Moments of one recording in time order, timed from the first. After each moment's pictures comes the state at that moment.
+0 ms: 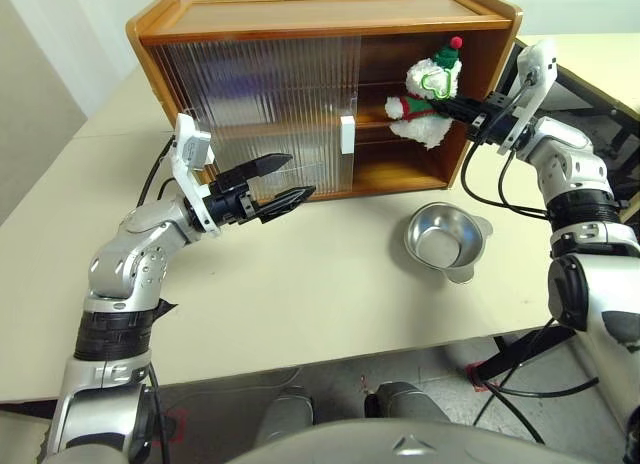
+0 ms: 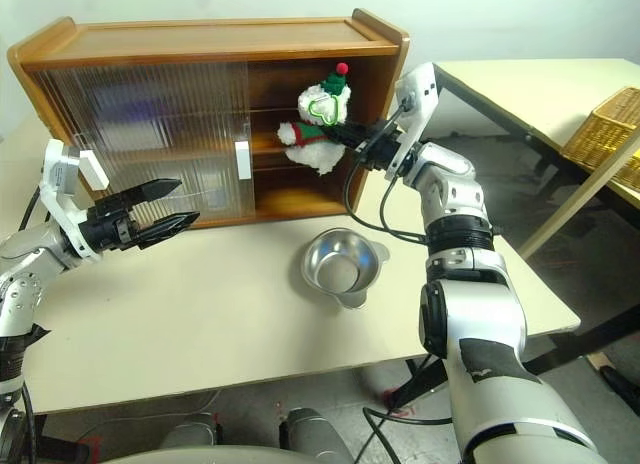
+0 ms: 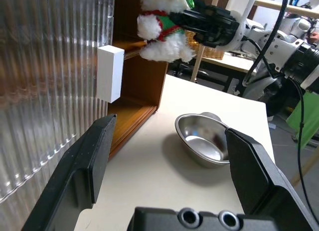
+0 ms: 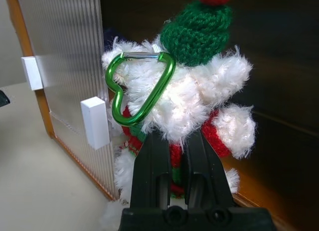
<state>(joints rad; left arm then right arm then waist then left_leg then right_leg) -0.35 0.58 0.15 -0.12 -0.63 0.49 -0.95 -1.03 -0.48 -0.13 0.94 0.33 0.02 1.12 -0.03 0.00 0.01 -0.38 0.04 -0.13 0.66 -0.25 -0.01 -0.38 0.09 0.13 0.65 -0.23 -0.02</state>
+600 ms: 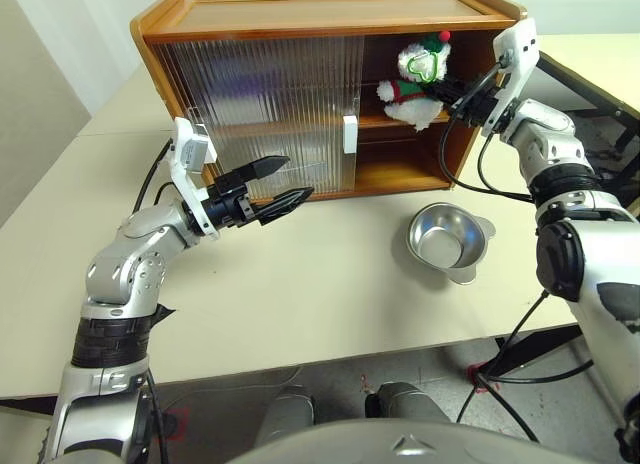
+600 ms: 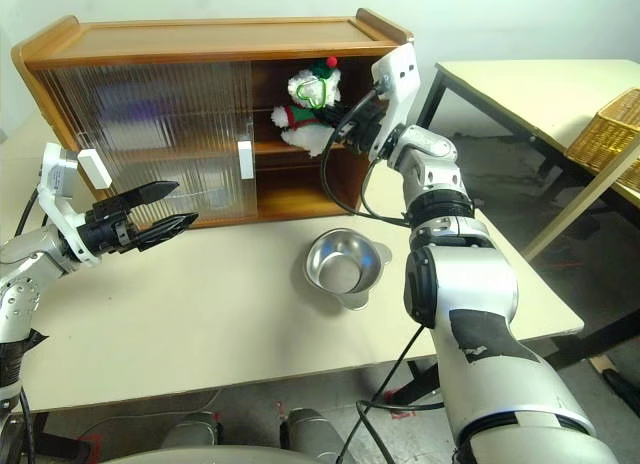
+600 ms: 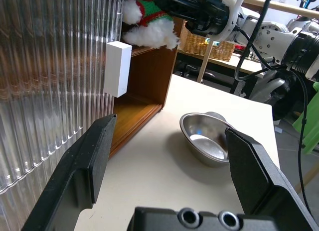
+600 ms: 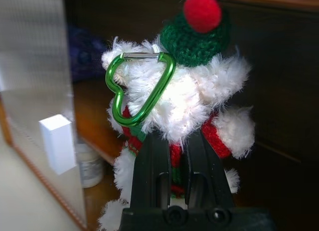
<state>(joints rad) -0.33 0.58 0.15 -0.15 -0.64 0.50 -0.92 -1.21 -0.43 -0.13 1.21 0.19 -0.17 0.96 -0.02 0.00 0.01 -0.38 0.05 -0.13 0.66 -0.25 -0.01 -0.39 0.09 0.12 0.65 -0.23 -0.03</state>
